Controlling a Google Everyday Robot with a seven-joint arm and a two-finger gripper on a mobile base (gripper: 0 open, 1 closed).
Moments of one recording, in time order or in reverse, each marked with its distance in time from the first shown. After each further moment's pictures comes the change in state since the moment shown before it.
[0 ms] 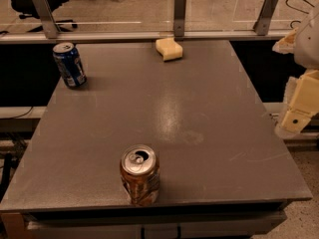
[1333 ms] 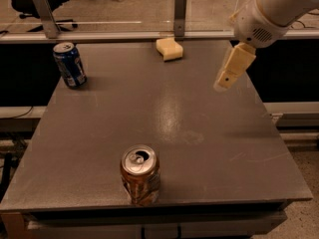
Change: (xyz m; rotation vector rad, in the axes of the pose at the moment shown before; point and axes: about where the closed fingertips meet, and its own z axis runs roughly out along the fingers) arm -0.082 -0.109 0.060 0.127 -0.208 -0.023
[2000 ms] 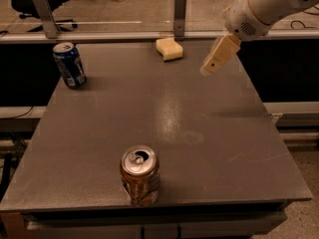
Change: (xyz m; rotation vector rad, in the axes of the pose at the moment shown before) arm -0.020 -0.052 0.035 0.051 -0.154 0.089
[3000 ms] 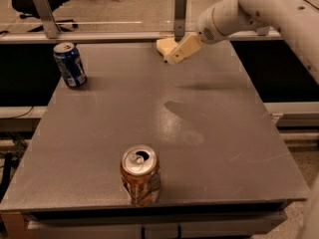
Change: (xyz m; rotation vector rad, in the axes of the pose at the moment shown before) arm -0.039 -0.050 0.107 0.037 -0.198 0.186
